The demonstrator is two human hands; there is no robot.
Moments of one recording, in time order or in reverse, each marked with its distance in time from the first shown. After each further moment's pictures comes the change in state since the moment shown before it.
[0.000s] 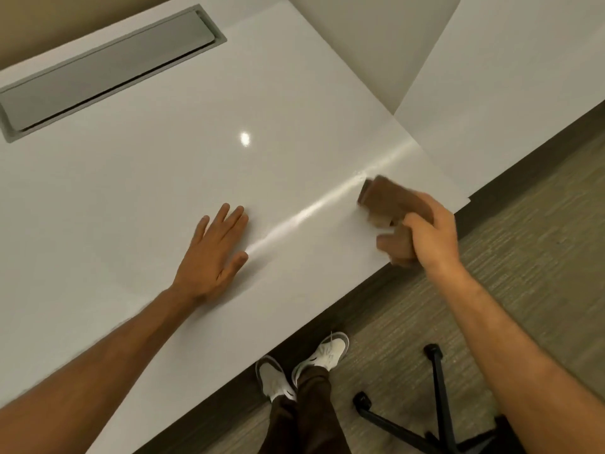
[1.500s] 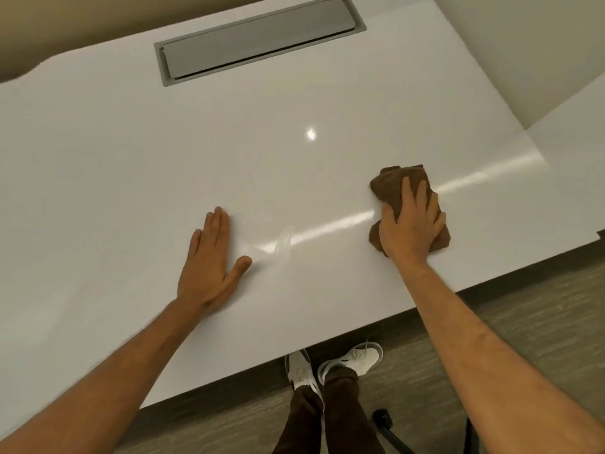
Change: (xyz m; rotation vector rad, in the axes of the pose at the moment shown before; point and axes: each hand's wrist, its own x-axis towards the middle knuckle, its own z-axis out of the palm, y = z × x) left_hand -0.170 -0.078 -0.021 0.006 0.107 -0.500; right_hand -0.031 -0.007 0.206 -0.883 0.041 -0.253
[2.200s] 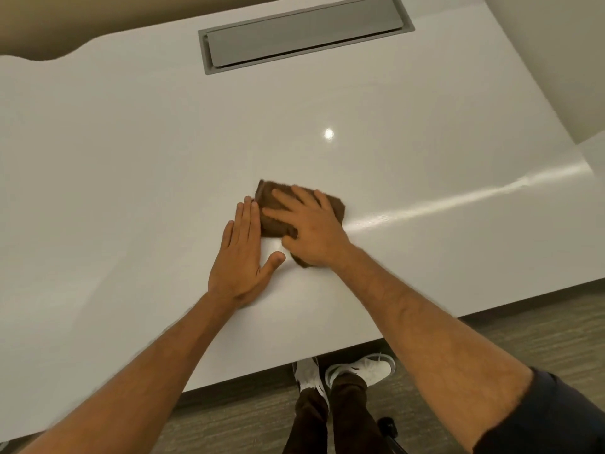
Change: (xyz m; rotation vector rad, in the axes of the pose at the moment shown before) left_hand 0.001 -0.002 0.003 -0.090 0.083 0.013; right_hand -0.046 -0.153 0.070 0.007 -0.406 -0.949
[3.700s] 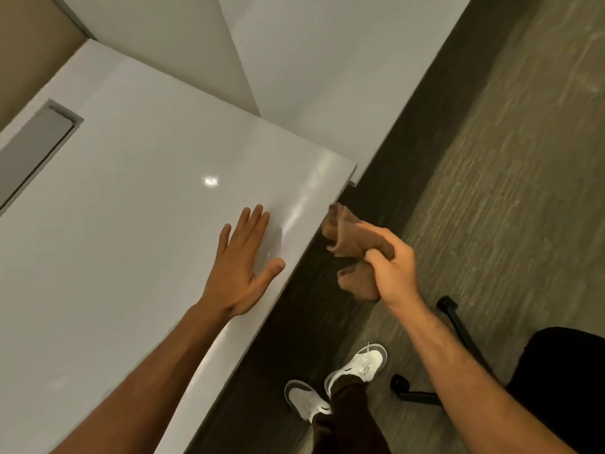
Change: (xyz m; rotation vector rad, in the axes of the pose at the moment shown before) left_hand 0.101 0.346 0.130 0.064 -0.420 0.684; right_hand -0.408 0.194 -0.057 1.243 1.252 0.833
